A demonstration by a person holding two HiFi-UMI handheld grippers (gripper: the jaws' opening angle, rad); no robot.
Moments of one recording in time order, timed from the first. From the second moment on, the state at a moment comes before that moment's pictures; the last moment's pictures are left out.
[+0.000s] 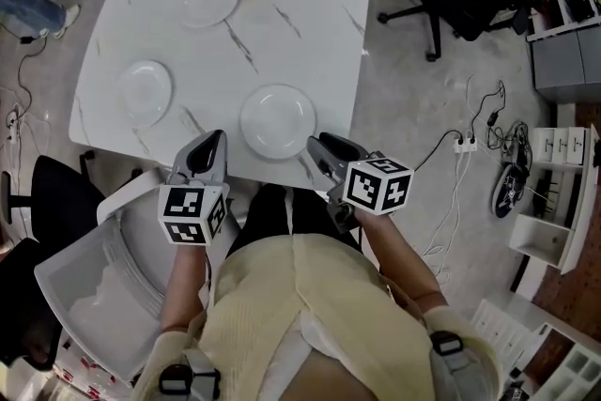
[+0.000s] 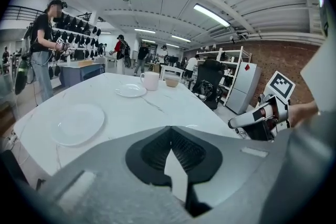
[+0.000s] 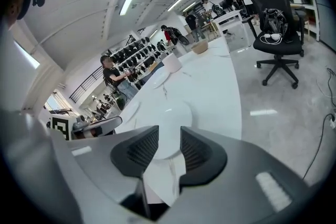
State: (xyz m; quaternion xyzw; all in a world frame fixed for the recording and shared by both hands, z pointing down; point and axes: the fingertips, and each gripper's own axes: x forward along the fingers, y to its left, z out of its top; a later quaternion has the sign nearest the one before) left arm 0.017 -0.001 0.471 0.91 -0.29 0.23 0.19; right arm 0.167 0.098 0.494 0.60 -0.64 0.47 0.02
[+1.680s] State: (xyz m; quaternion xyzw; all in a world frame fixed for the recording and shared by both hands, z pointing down) left arm 0.011 -0.011 0.465 0.85 -0.44 0.21 0.20; right arm 0.186 0.056 0.543 0.53 -0.65 0.53 0.12
